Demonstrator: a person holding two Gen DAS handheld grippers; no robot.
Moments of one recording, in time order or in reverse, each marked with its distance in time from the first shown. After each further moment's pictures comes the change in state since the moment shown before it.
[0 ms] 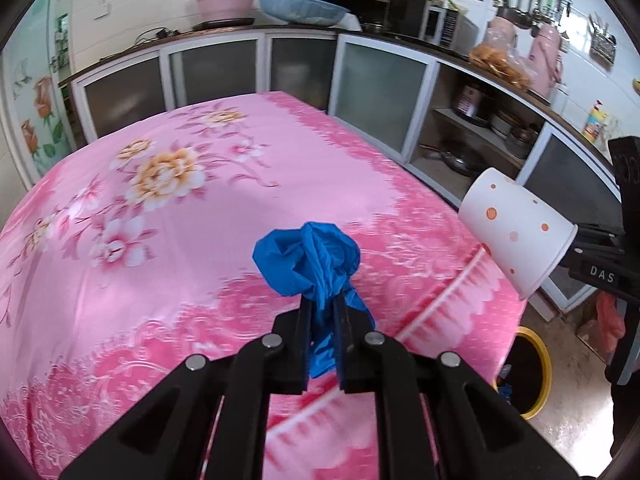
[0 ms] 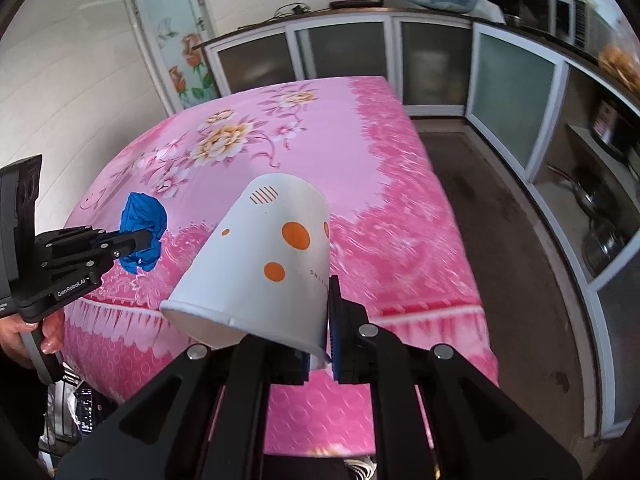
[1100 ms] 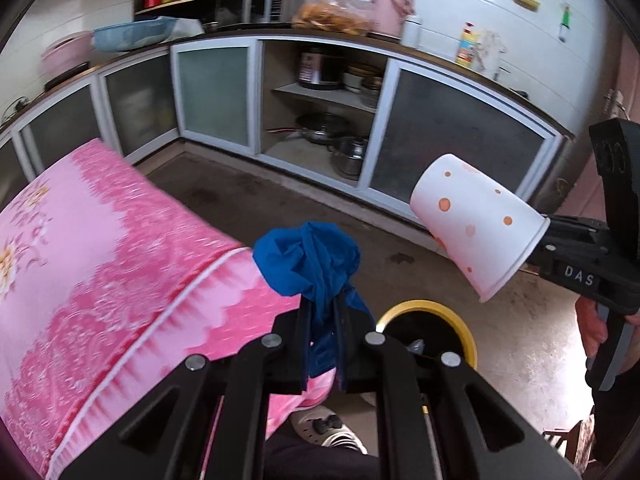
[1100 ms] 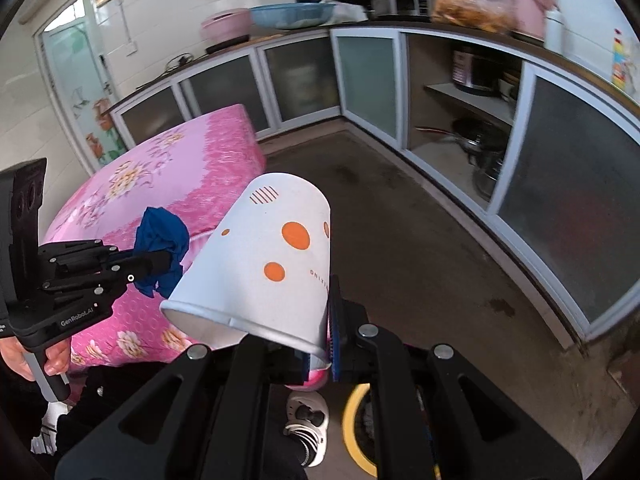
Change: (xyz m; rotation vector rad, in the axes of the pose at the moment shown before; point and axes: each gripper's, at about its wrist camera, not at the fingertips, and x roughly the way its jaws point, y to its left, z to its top) left arm 0.031 -0.268 -0.009 0.331 0.031 -0.314; right arm -0.150 -0.155 -0.138 0.267 -0.117 -0.258
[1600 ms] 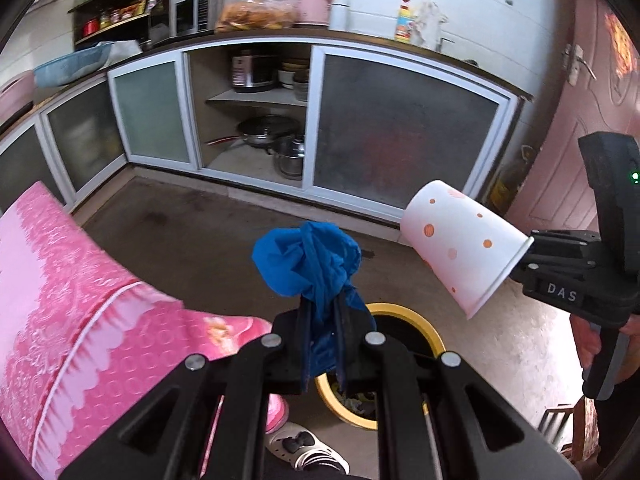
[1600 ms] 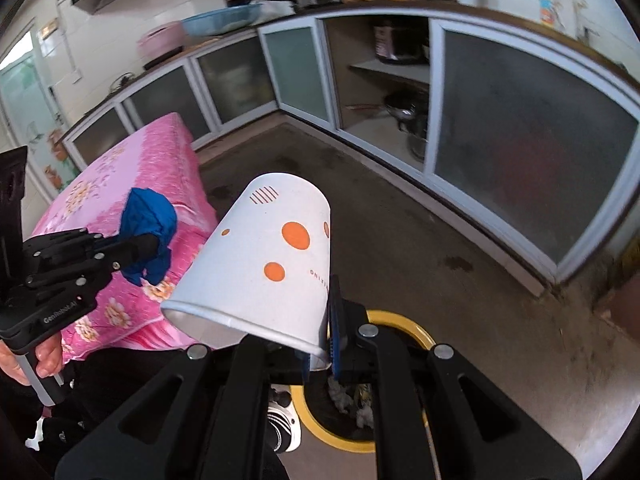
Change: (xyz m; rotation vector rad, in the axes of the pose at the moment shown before) left arm 0.050 -0.100 0.005 0.148 -0.001 -0.097; right arm -0.024 -0.093 -0.062 0.166 0.021 -0.133
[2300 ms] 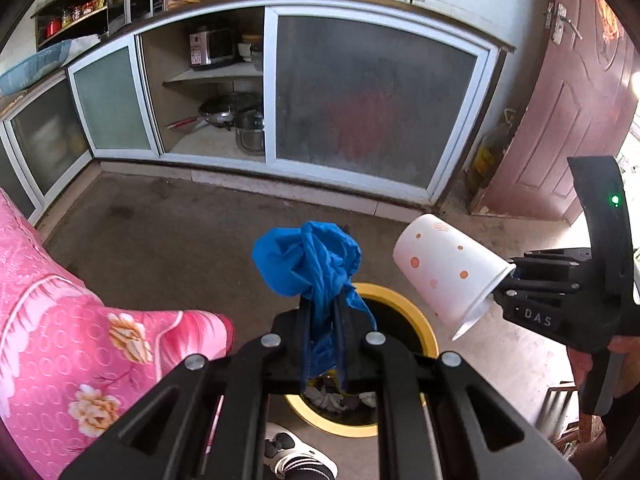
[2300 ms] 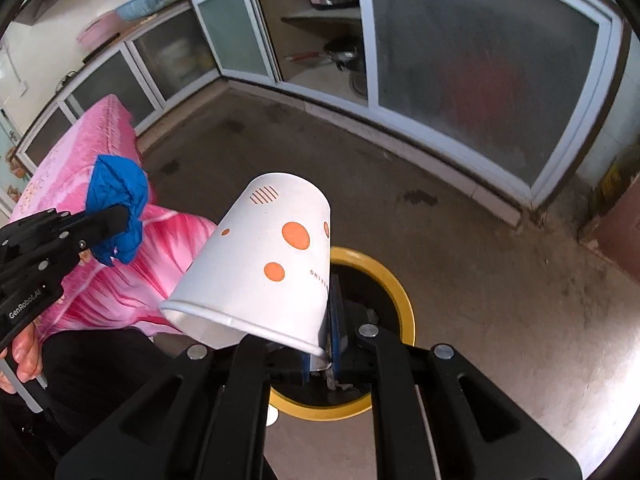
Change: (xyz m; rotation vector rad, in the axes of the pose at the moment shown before) left arm 0.085 -0.046 -0.021 0.064 0.084 -0.060; right arm 0.053 -0.064 -0.070 0.129 0.146 -0.120
